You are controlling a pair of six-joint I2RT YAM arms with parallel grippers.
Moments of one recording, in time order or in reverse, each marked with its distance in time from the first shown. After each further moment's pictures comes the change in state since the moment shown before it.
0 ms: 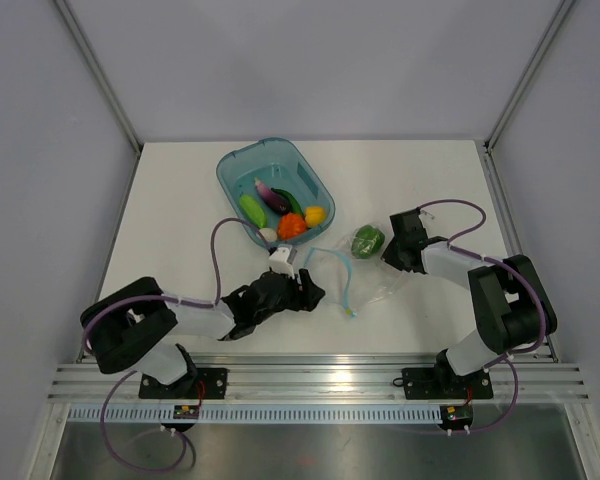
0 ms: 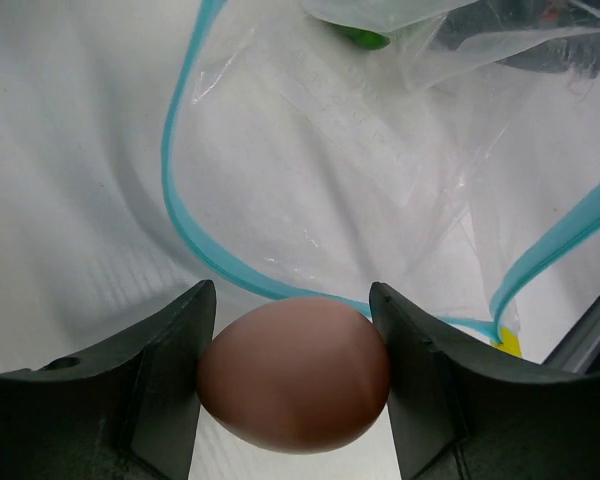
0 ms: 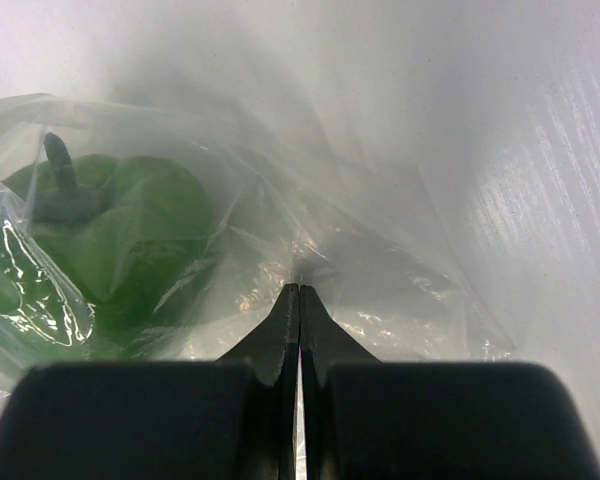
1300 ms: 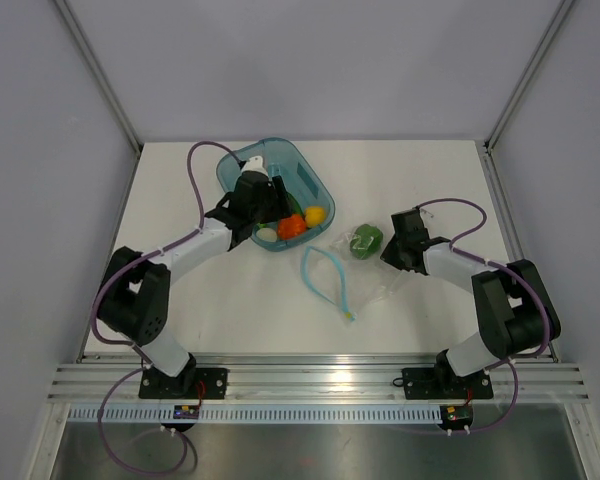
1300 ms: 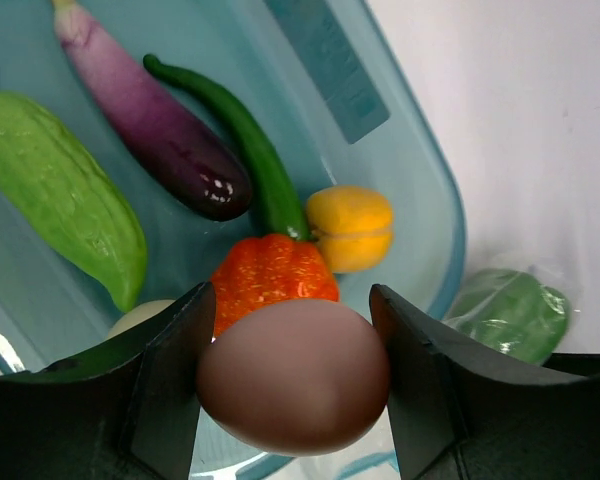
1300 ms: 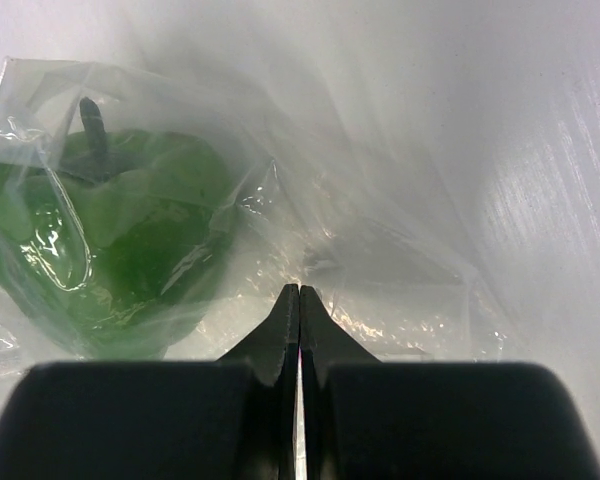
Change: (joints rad) left arm 0.466 0.101 0.689 -0.682 0.057 0.134; right arm 0.000 -0.032 -0.005 0.000 -0.035 -0.016
